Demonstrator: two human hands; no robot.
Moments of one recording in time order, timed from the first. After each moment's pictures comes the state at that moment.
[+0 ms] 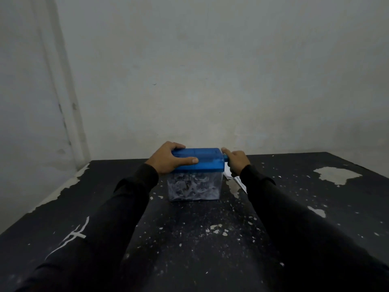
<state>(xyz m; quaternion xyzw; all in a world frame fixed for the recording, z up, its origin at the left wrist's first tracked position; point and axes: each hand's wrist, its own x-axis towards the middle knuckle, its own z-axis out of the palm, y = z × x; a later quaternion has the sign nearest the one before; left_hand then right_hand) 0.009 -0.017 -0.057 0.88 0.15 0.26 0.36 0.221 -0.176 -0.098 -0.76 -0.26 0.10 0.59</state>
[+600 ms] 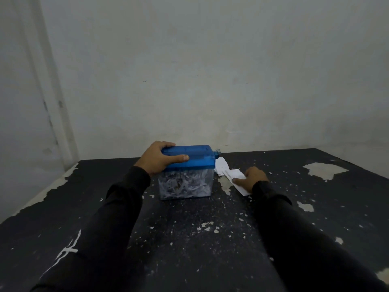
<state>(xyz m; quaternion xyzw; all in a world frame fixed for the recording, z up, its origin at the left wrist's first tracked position) 0.014 -0.015 -0.067 0.86 0.14 0.28 0.41 0.271 -0.240 -0.161 -0.95 -0.20 0.01 0.24</state>
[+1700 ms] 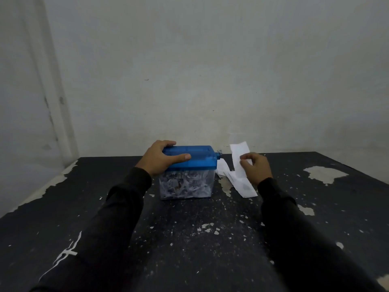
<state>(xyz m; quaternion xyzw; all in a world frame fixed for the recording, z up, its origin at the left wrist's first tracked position) 0.013 -0.009 -0.076 0.85 0.14 0.29 0.41 0.232 -0.252 -0.119 -0.78 -0.28 -0.10 0.55</state>
